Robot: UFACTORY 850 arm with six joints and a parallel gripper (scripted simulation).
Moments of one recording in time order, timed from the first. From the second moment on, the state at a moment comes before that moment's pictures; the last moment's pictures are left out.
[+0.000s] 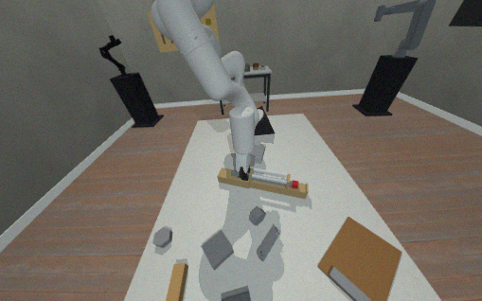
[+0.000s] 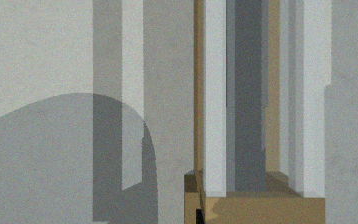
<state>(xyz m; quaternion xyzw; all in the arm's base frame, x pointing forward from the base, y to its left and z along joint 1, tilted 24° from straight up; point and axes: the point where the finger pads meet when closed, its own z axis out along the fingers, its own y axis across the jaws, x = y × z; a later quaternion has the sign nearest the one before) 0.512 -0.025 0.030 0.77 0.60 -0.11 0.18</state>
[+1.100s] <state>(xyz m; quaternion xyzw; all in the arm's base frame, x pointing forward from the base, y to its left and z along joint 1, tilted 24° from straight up) 0.485 -0.078 0.126 0.77 0.60 -0.11 0.18</state>
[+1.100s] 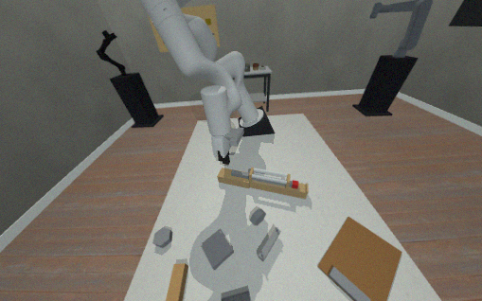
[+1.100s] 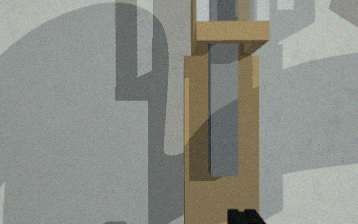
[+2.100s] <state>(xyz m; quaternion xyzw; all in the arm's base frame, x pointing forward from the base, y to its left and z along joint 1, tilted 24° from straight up) 0.489 -0.109 0.065 0.77 0.60 -0.11 0.18</state>
